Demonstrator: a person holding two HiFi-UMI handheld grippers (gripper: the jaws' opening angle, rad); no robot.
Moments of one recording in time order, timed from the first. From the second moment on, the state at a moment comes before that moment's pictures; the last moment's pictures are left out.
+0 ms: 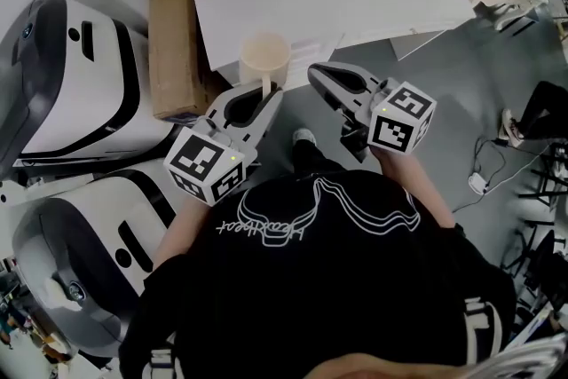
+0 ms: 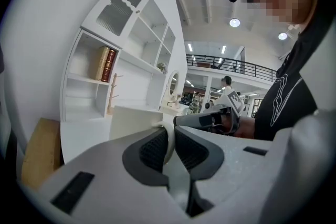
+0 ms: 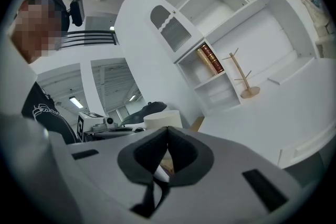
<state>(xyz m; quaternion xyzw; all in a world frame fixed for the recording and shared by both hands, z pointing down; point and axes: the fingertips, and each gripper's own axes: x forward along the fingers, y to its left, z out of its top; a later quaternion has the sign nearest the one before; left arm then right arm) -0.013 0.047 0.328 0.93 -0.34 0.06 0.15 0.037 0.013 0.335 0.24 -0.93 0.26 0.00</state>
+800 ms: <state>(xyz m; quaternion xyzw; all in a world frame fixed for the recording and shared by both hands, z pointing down) 0.008 -0.093 0.336 0.89 -0.42 0.06 0.15 0.053 -0.119 0.339 0.17 -0.95 0.26 0.01</state>
